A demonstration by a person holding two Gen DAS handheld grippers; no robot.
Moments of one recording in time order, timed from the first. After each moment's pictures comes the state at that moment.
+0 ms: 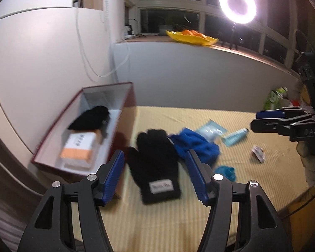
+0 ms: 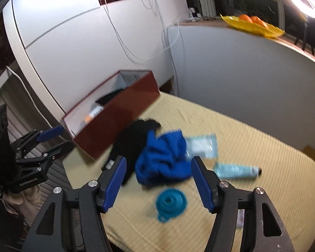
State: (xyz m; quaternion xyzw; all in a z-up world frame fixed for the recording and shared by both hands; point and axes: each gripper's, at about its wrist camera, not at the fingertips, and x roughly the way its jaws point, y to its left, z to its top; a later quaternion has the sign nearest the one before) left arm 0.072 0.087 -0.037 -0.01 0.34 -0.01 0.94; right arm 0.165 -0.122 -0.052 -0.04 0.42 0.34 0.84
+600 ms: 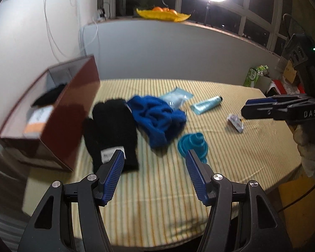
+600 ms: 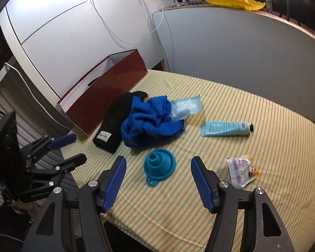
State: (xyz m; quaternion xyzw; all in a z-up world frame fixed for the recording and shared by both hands) left arm 0.056 0.035 -0.092 -0.02 0.39 -0.08 0.92; right arm 0.138 -0.174 -0.094 -0.01 0.45 0.33 0.83
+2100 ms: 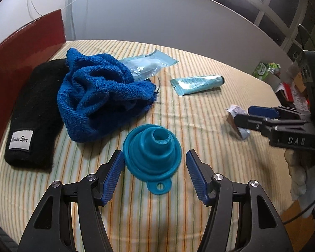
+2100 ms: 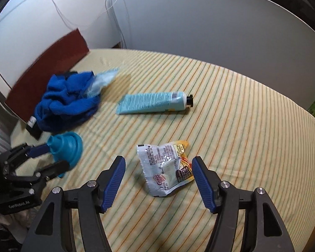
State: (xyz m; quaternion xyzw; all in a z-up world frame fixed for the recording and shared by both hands) left arm 0.129 -0.048 -0.169 -0.08 0.46 -0.06 0.88; right arm 0.207 -0.234 -0.180 -0.07 0.49 0.24 0.84
